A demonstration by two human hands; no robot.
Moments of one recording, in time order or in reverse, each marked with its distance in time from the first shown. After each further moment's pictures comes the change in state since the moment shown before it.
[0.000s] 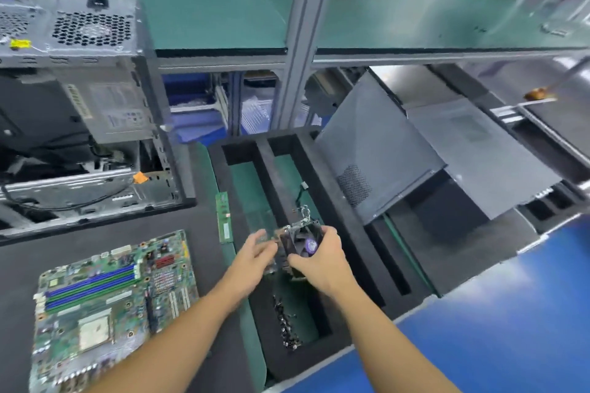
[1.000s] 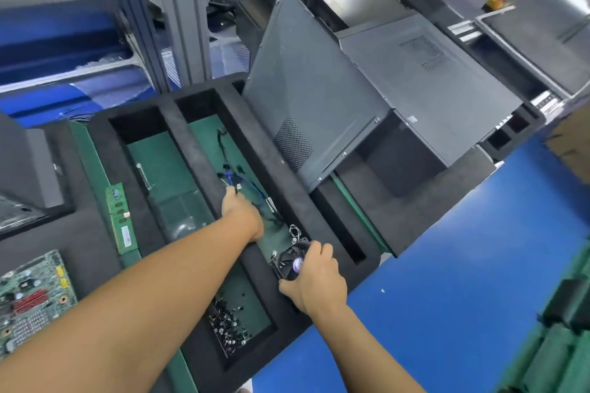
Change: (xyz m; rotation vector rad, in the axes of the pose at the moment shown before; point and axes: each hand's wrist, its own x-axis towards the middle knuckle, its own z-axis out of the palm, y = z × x) left_hand 0.161 0.030 0.135 2.147 -0.424 -0.024; right_hand 0.021 0.122 -0.031 -0.561 0.025 0.291
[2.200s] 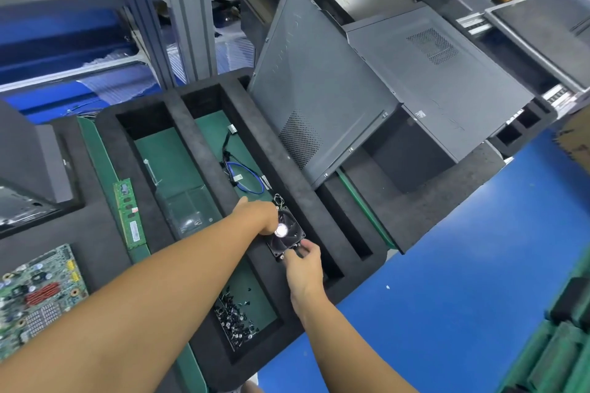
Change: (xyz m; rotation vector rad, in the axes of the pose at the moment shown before) left_hand 0.009 0.008 0.003 -0.643 -0.033 0.059; right_hand 0.013 -0.025 0.037 1.222 -0.101 0.340
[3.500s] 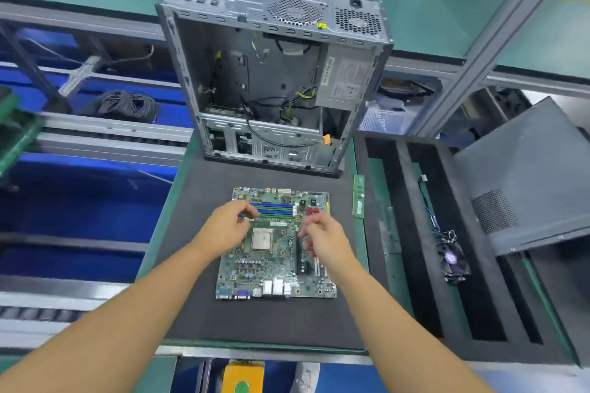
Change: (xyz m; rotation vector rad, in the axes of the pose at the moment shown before) left_hand -0.343 -0.333 0.199 -1.018 0.826 -0.304; right_hand -0.232 0.030 0.214 -0.573 -0.724 -0.479
